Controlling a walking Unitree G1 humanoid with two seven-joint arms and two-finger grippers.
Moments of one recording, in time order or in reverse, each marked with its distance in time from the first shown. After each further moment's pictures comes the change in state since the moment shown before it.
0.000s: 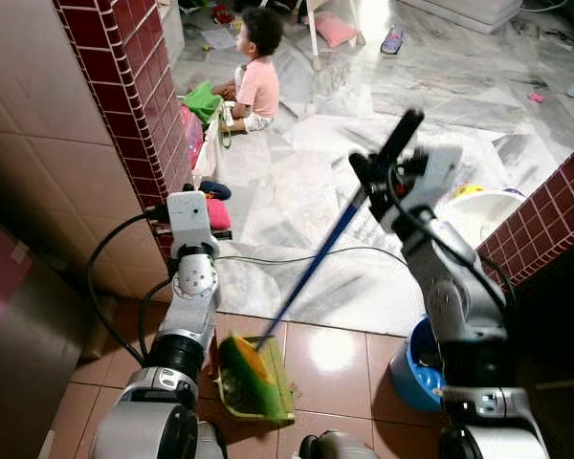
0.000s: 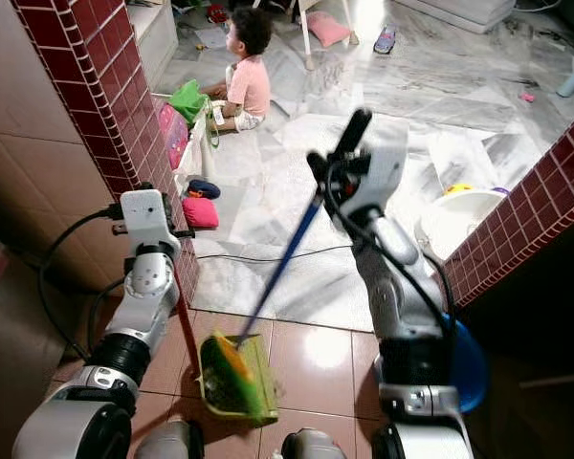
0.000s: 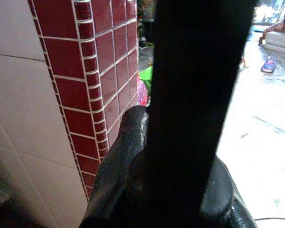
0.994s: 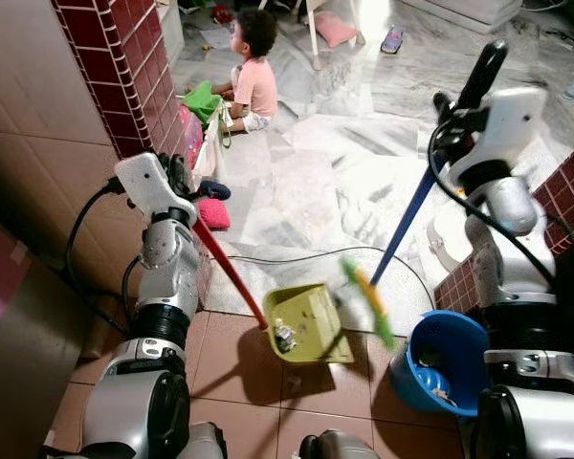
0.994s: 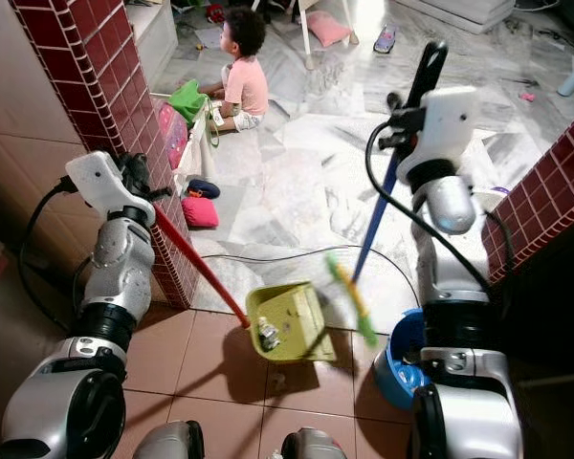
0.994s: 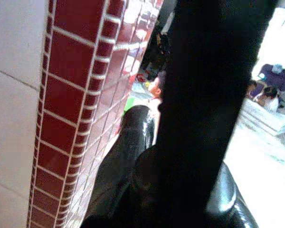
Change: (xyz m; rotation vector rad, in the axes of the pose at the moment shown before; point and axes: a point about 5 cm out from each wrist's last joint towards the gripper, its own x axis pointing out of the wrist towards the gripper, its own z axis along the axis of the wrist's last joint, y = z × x) left arm 0.030 0.030 0.049 -0.345 -0.120 -0.033; right arm -0.001 -0.053 0.052 -0.450 -0.155 -0.267
